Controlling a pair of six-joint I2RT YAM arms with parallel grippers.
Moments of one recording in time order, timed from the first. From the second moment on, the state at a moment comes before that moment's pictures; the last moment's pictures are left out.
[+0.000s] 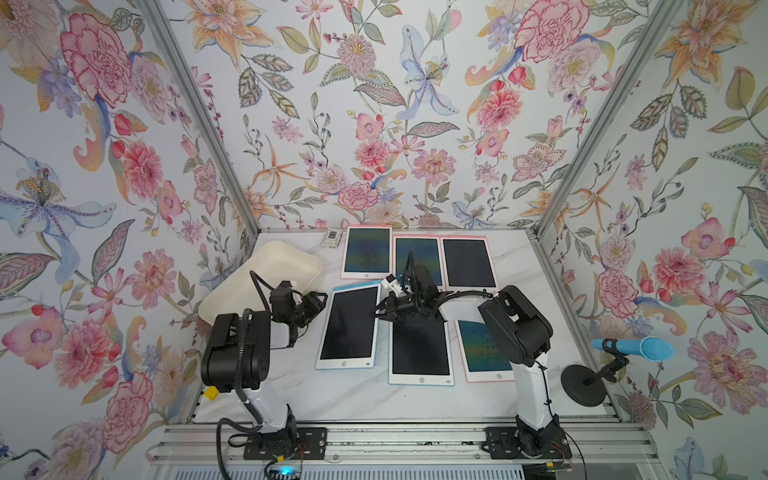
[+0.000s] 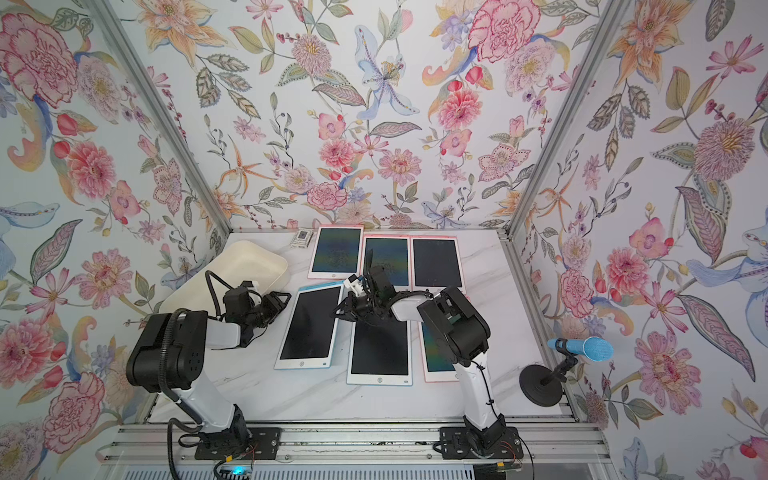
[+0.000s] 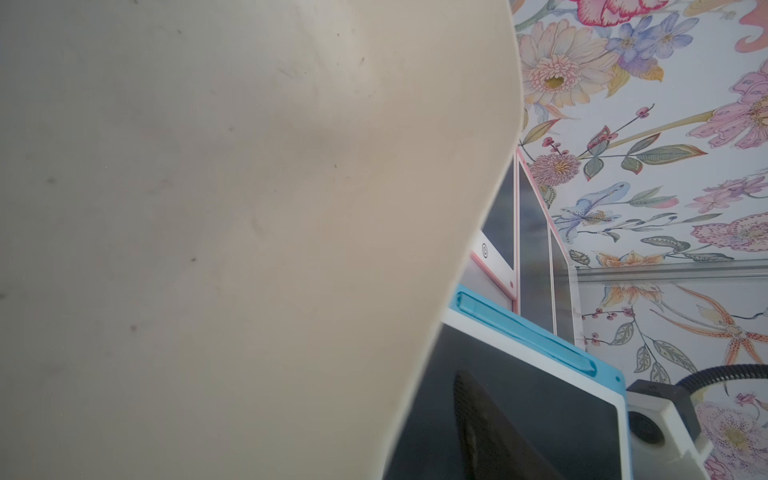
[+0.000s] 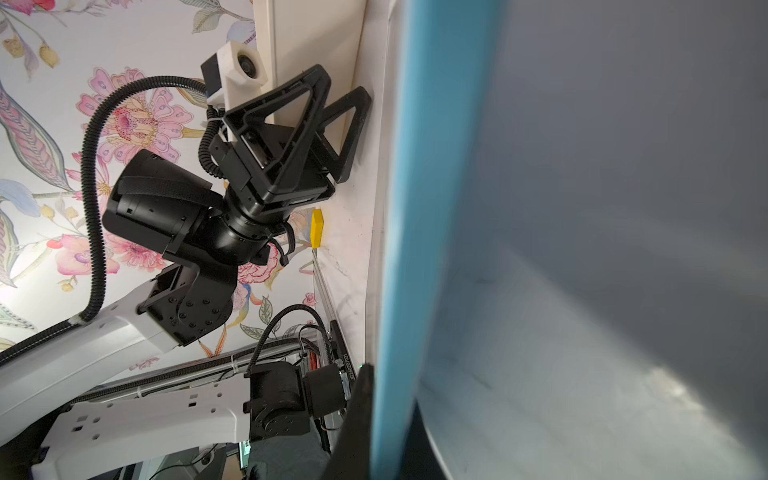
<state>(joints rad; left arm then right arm) 0.07 1.74 0.56 0.59 0.47 -0.77 0.67 2.13 1.26 0.22 -0.89 0.97</state>
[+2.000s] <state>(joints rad) 0.01 1.52 0.46 0.32 0.46 -0.57 0.77 2.11 1.44 -0.38 -0.49 0.73</state>
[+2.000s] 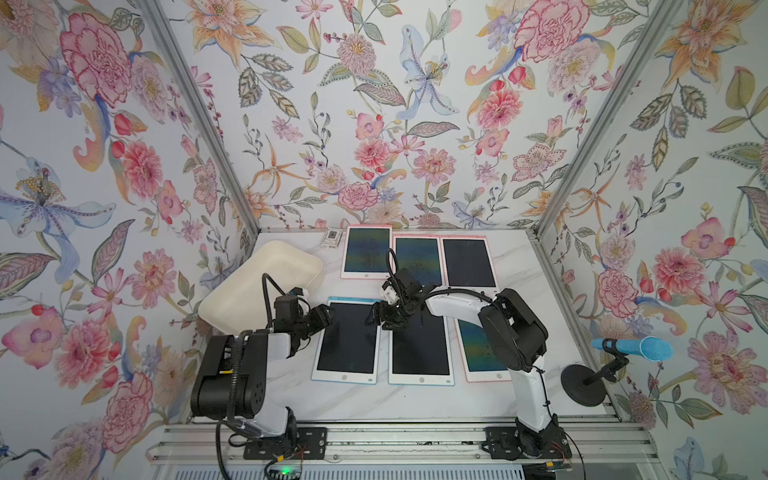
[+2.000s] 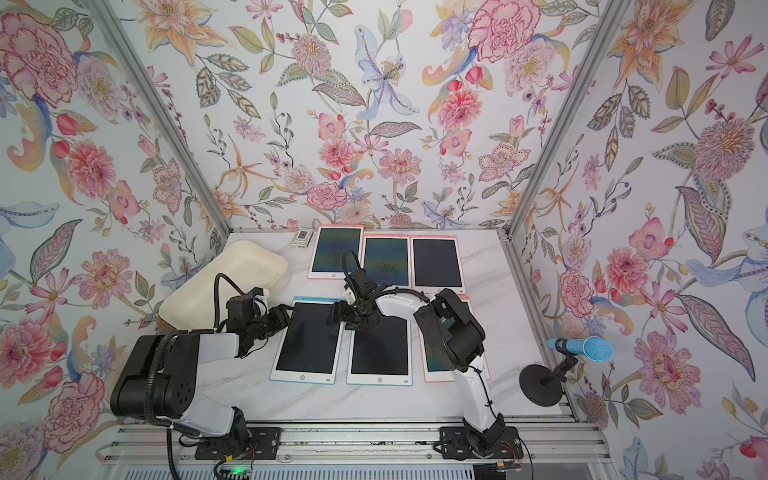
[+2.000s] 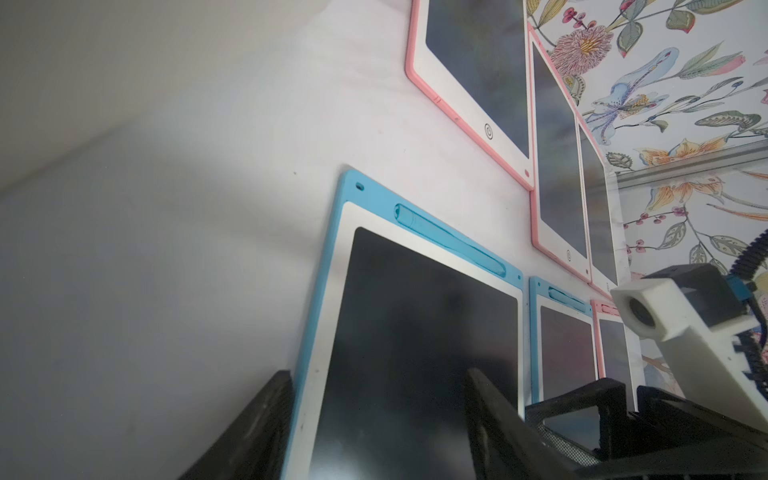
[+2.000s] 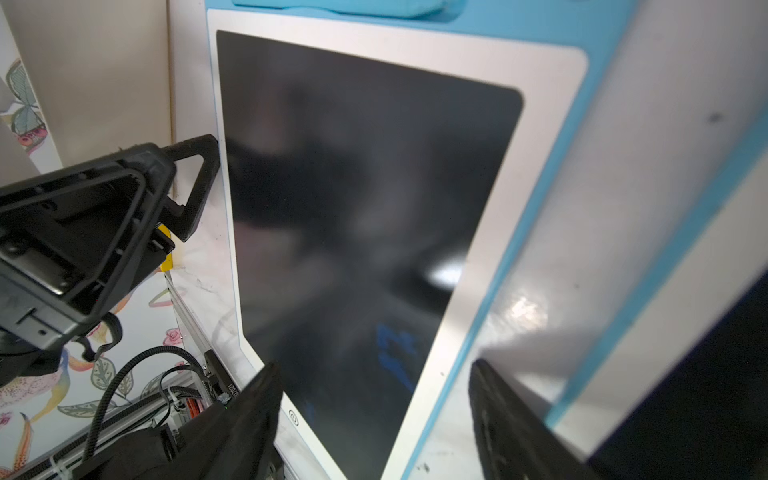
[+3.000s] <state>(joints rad) 0.00 1.25 0.52 0.16 0.35 -0.52 0.80 2.03 1.62 -0.59 -0.27 0.54</state>
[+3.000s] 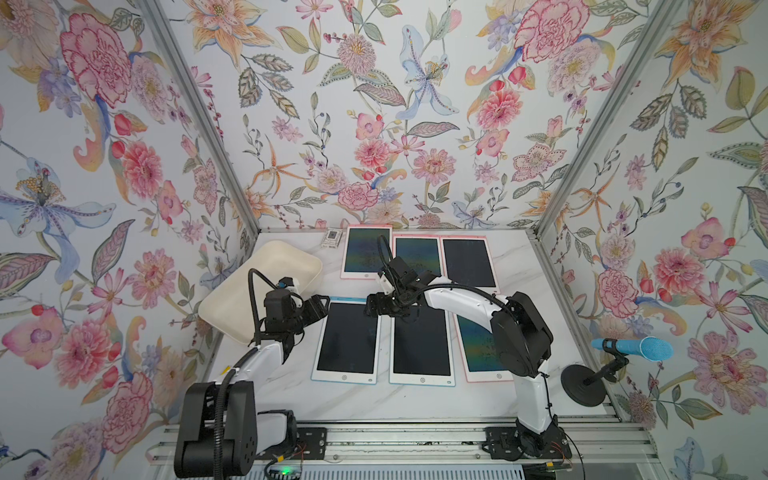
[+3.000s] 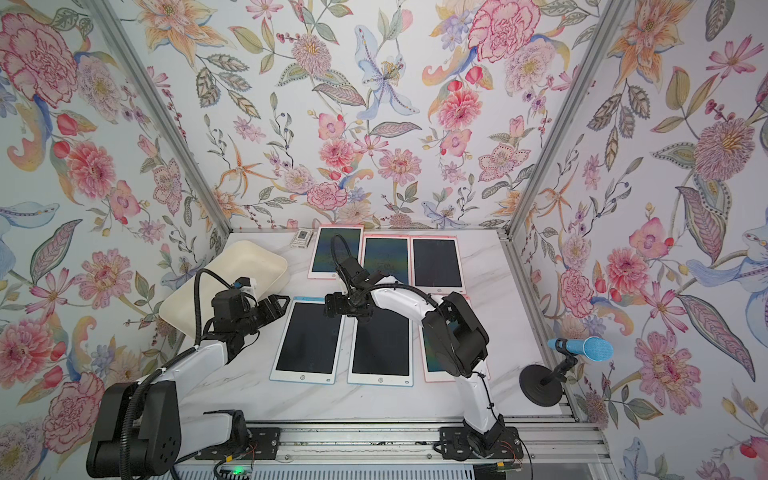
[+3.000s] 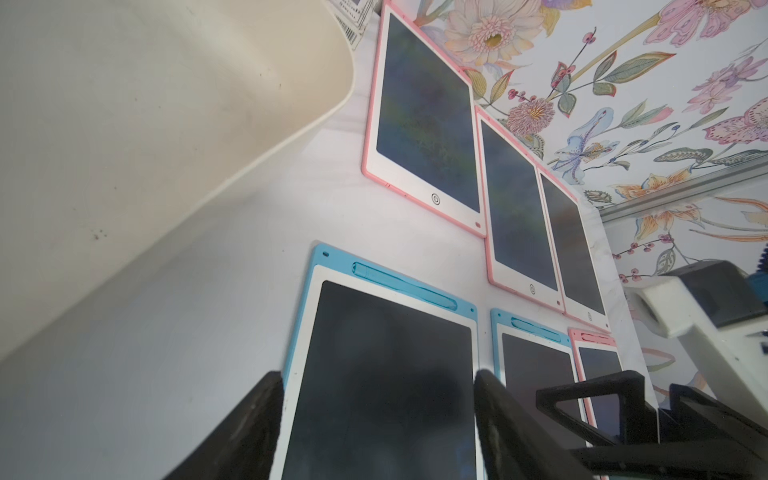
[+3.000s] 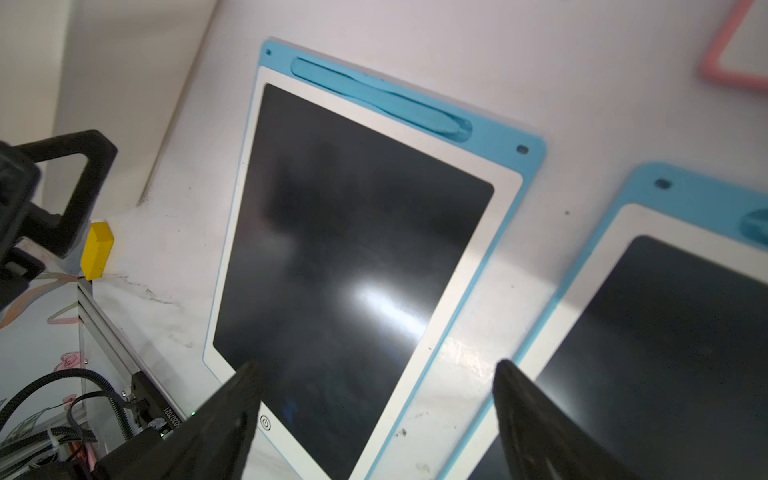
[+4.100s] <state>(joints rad) -0.13 1.36 0.39 0.99 -0.36 -0.03 0.50 1.56 0.82 0.33 0.48 -0.01</state>
